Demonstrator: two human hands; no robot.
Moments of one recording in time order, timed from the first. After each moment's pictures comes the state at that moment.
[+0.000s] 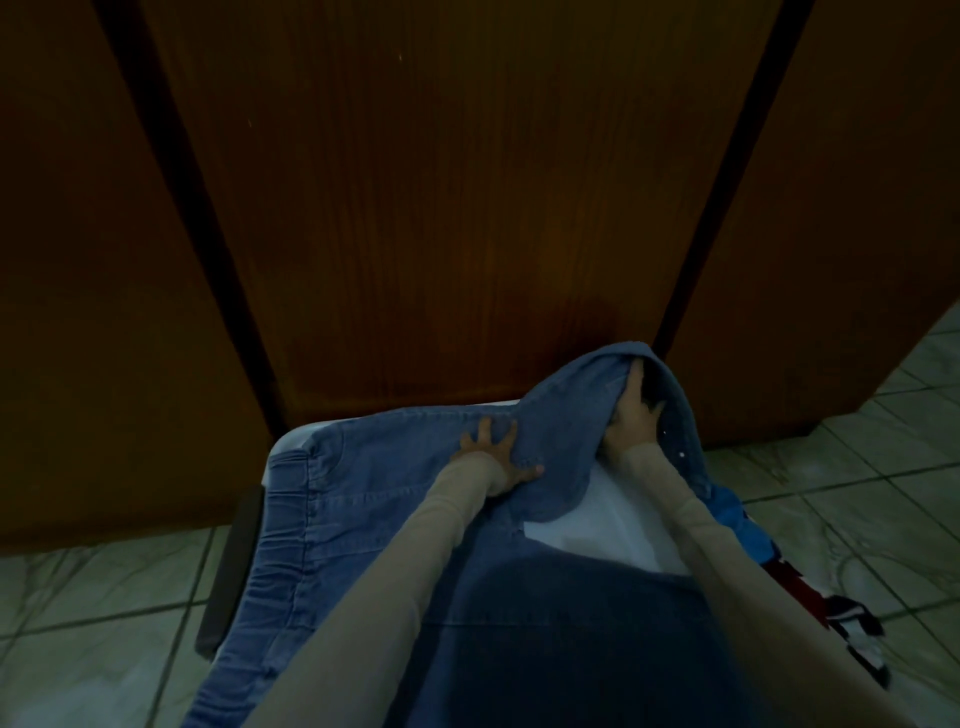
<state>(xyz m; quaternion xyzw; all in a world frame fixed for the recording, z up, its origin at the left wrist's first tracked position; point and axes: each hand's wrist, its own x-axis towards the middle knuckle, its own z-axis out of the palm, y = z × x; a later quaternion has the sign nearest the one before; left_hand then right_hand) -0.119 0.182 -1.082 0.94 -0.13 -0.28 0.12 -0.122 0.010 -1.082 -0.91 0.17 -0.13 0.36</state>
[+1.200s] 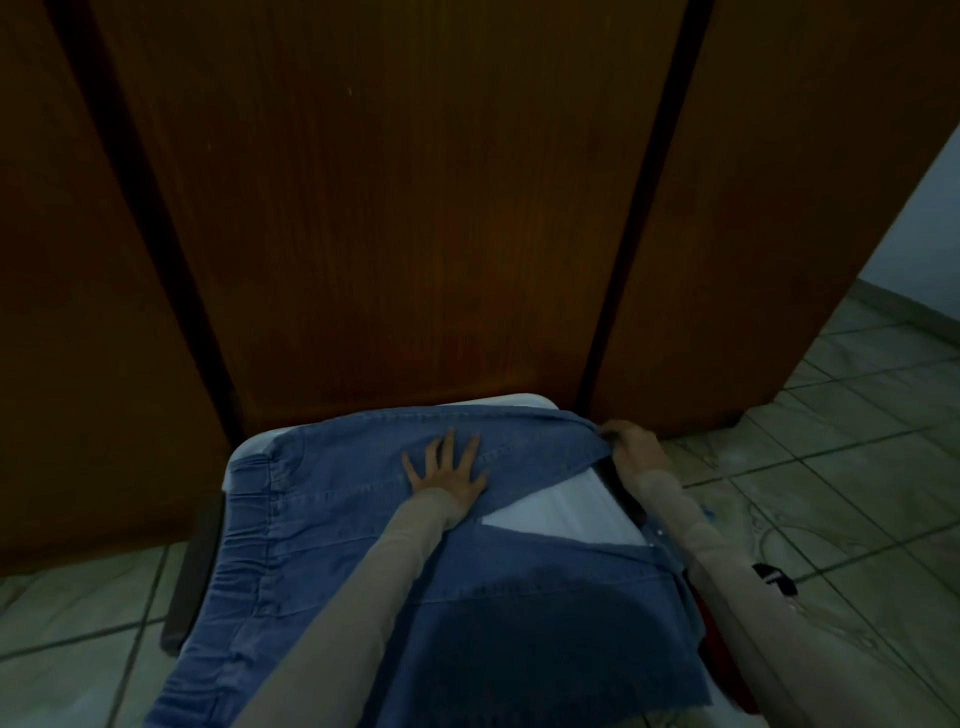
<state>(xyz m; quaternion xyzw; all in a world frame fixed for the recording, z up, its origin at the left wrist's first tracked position) -0.148 0.178 -1.113 0.97 -0.15 -0.20 0.07 -0.186 -0.056 -1.090 -0.94 0.18 -0.06 0.28</state>
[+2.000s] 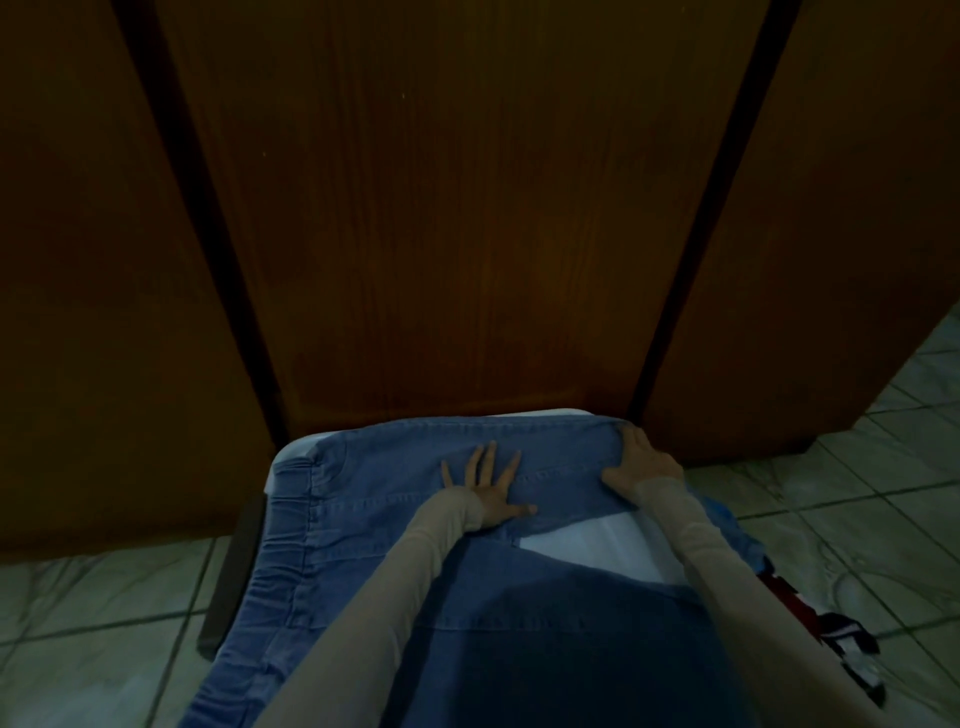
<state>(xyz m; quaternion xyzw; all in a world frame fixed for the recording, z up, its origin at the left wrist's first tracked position) -0.130 0.188 -1.112 0.94 -0.20 -0.28 0.06 -0.144 -0.024 -1.098 -0.97 0.17 0.07 0.15</state>
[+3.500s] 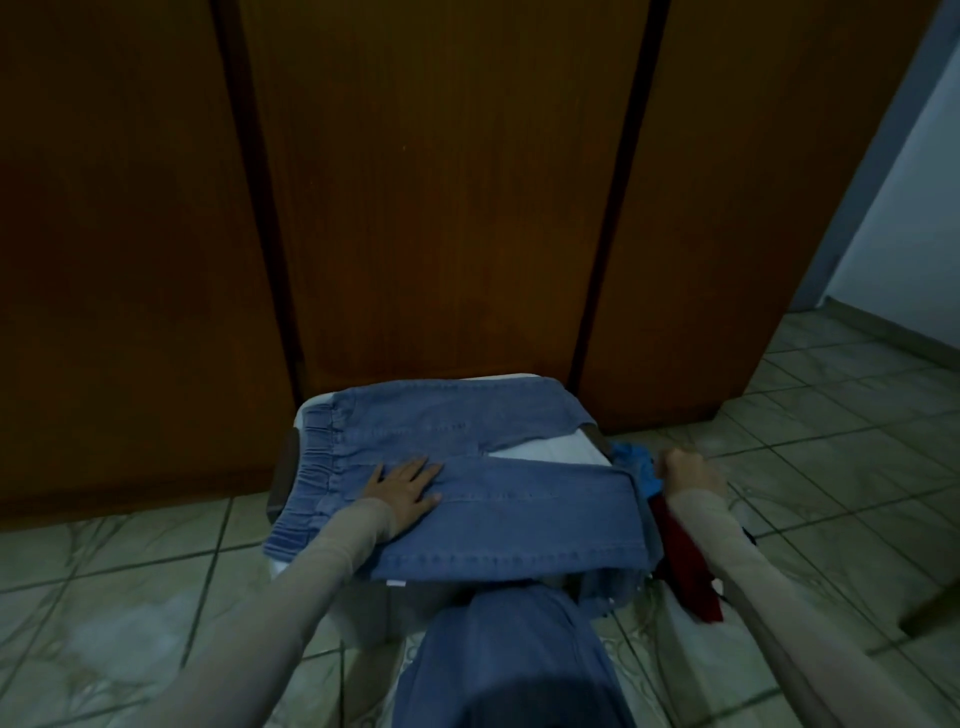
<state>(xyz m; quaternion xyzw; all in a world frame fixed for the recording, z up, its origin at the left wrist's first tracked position) -0.264 0.291 -1.107 0.96 -0.23 -0.15 0.04 -0.341 -0.054 -1.067 -0.96 0.28 -0.01 0.04</state>
